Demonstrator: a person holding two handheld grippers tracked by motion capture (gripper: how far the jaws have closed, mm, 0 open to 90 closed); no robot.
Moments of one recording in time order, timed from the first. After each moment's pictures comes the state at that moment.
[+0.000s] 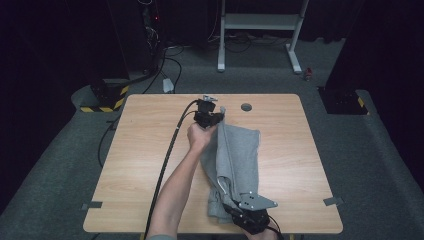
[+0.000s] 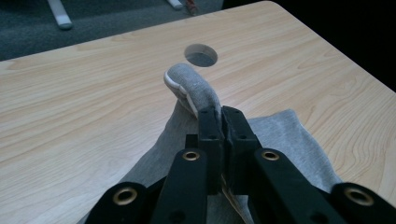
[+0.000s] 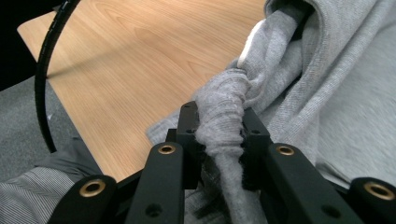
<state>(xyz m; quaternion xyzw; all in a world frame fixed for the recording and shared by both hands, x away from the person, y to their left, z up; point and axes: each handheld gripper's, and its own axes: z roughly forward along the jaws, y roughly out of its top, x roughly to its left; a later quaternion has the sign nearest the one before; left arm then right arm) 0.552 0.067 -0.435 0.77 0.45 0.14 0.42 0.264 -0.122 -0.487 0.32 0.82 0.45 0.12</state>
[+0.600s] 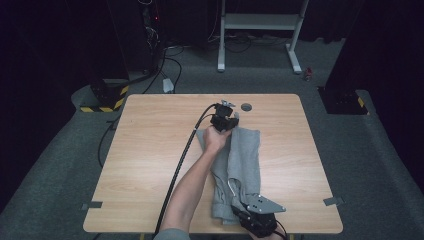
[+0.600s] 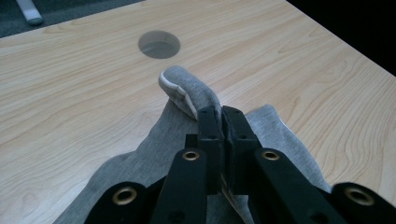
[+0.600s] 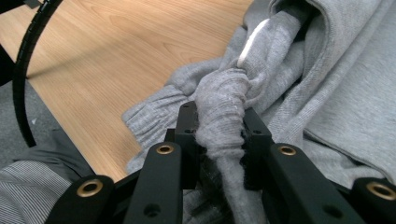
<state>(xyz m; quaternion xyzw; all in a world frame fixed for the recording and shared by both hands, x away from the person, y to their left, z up) 0.560 0.014 -0.458 0.80 0.43 0.13 0.41 0.257 -0.140 -0.498 0.36 0.81 0.44 0.13</state>
